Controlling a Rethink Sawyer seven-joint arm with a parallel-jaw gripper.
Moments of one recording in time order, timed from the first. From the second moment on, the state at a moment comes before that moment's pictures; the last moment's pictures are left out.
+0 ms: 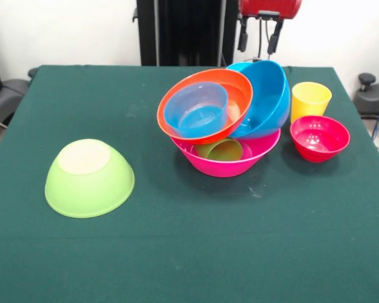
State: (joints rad) arm 0.01 -0.86 -0.09 2.06 0.00 0.32 1.72
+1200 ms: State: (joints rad) arm 0.03 -0.89 -0.11 2.07 0.00 0.32 1.72
